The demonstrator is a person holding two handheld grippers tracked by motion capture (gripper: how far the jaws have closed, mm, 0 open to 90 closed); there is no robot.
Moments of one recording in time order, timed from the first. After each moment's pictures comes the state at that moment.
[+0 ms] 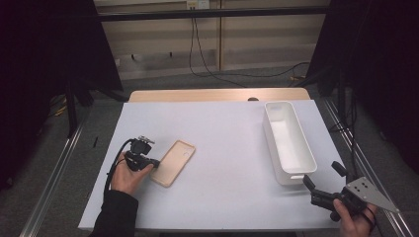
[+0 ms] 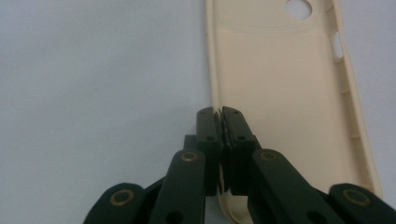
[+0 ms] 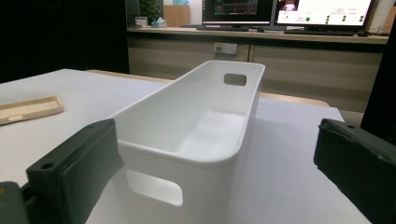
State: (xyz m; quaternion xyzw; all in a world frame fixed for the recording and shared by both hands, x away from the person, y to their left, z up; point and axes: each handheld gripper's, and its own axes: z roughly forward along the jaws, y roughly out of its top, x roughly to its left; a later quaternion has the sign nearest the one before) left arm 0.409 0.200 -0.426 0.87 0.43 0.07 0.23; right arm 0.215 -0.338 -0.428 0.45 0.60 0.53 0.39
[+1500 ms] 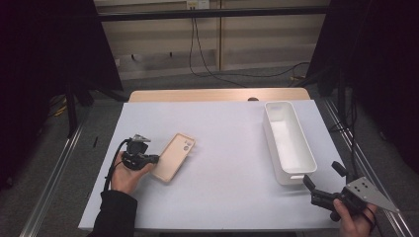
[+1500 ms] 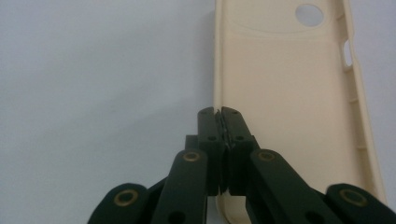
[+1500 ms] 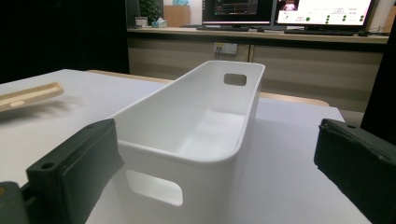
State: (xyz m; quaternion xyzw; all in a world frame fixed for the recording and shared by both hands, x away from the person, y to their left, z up) left arm 0.402 0.206 -0.420 0.83 0.45 0.10 0.31; right arm 0.215 -0.338 -0.428 0.45 0.60 0.53 0.39
